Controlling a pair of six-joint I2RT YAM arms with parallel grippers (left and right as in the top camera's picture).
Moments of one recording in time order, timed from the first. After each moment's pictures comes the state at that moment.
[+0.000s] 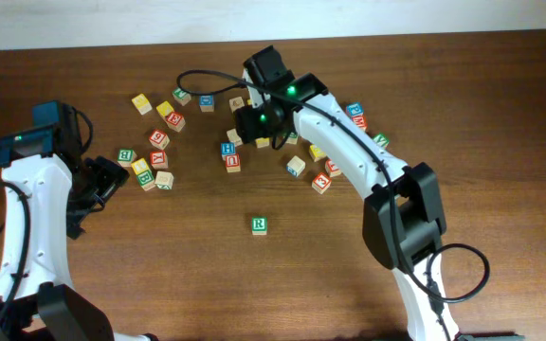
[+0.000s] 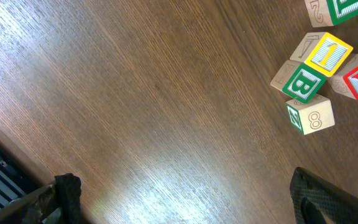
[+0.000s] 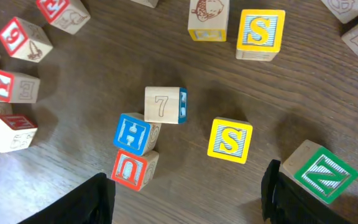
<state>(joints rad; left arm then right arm) 0.25 1.62 1.41 -1.31 -0.12 -0.73 0.54 2.27 2.03 -0.87 -0.16 0.24</state>
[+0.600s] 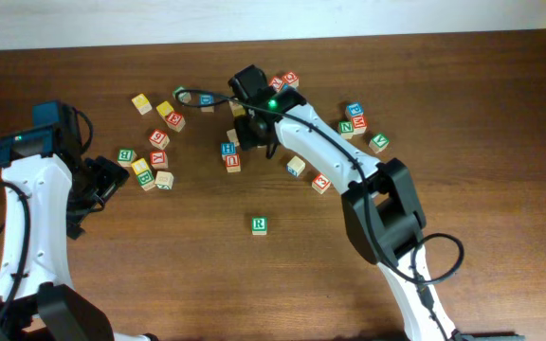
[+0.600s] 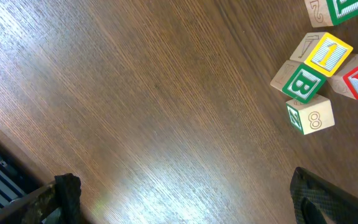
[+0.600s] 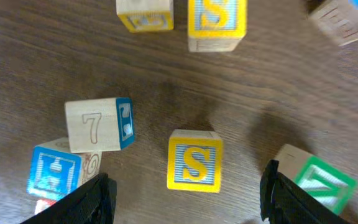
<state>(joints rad) 0.25 1.62 1.41 -1.31 -0.12 -0.73 0.59 2.38 2.03 -0.82 0.07 0.32</state>
